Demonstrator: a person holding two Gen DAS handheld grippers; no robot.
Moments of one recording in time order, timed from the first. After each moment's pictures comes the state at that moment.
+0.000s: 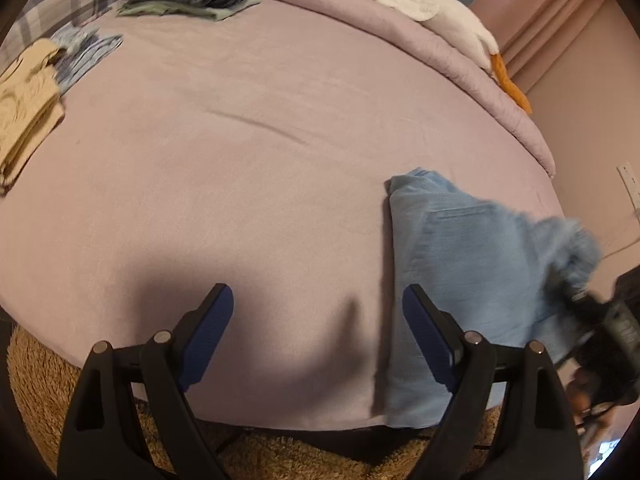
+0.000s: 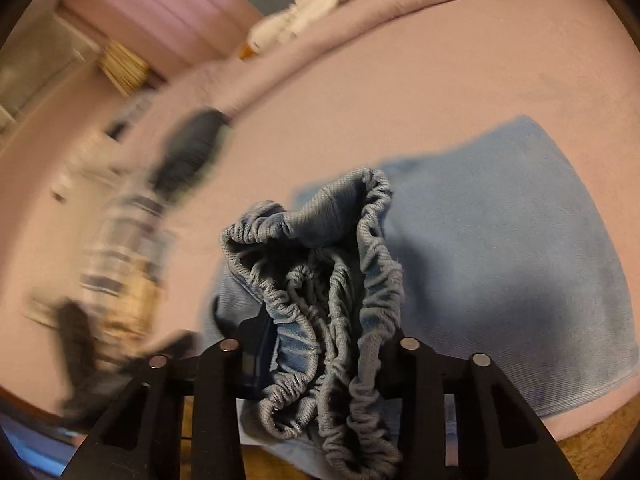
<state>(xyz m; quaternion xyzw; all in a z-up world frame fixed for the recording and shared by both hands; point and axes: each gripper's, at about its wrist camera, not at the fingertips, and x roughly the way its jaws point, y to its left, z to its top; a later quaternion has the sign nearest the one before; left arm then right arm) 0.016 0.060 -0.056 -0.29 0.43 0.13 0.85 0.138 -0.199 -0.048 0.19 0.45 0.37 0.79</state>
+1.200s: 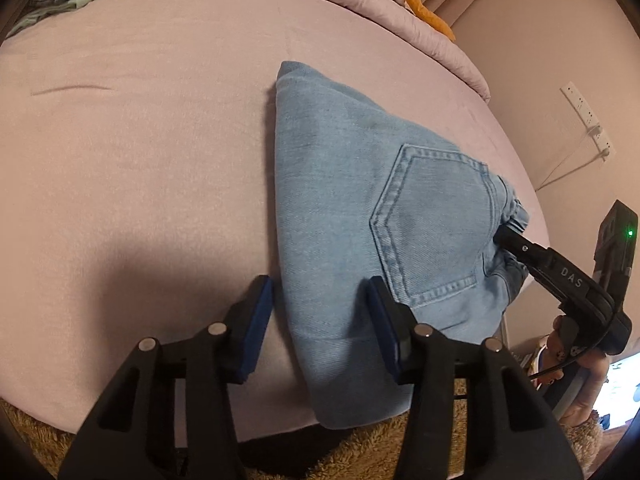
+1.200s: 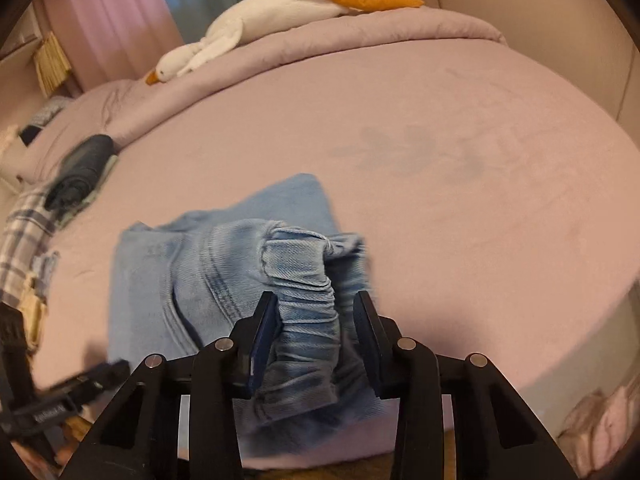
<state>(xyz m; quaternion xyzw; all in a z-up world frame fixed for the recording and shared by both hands) 0.077 -0.030 -0.095 -0.25 0.47 -0.02 0.85 0.150 -0.276 -0.074 0.07 0.45 0.16 0.88</state>
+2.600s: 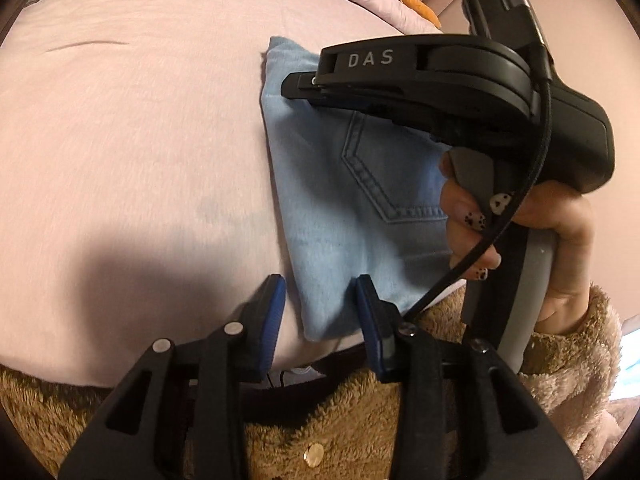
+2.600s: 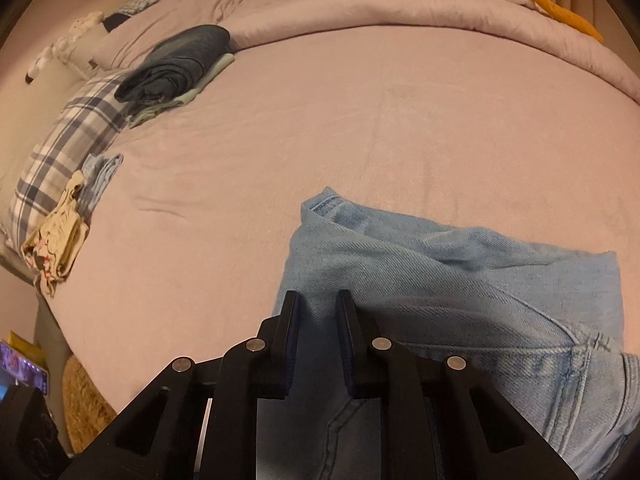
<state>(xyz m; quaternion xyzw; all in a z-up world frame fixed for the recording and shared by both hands) 0.034 -0.035 -0.103 -0.27 0.48 -0.06 0.83 0.166 -0.079 -0.082 -0.06 0.48 0.34 0.81</state>
